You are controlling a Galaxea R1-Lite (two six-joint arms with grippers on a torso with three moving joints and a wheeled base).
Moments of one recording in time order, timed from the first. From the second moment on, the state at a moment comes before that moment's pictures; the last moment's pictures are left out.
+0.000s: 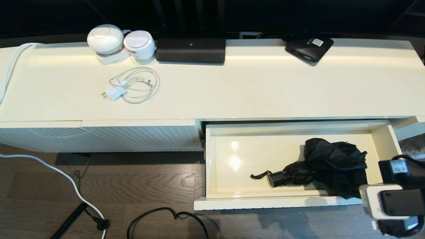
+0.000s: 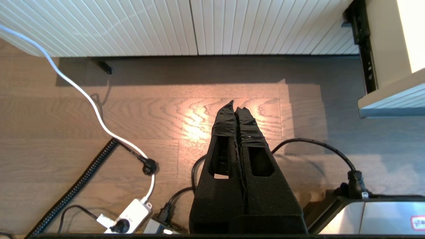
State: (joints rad) left arm 0.00 0.00 0.00 -0.01 0.00 -0.01; right arm 0.30 1.24 -0.83 0.36 0.06 -1.31
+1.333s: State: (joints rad) left arm 0.00 0.00 0.00 -0.01 0.00 -0.01; right arm 0.25 1.09 -1.33 1.00 -0.03 -0.43
